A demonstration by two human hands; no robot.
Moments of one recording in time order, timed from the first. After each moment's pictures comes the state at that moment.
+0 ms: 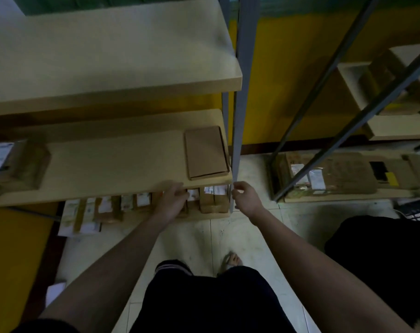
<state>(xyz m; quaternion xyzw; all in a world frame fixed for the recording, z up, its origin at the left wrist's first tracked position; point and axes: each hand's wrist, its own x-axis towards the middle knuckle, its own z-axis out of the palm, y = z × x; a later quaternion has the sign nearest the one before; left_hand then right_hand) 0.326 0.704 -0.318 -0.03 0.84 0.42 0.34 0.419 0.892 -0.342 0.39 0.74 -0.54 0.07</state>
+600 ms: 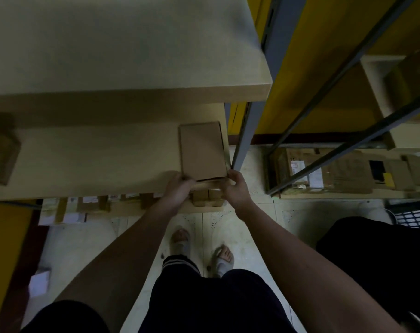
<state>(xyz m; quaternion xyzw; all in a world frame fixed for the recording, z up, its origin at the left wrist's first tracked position) 0.266 0.756 -0.370 -0.10 0.79 0.48 0.37 0.354 0.902 -0.381 0.41 0.66 -0.63 0.04</state>
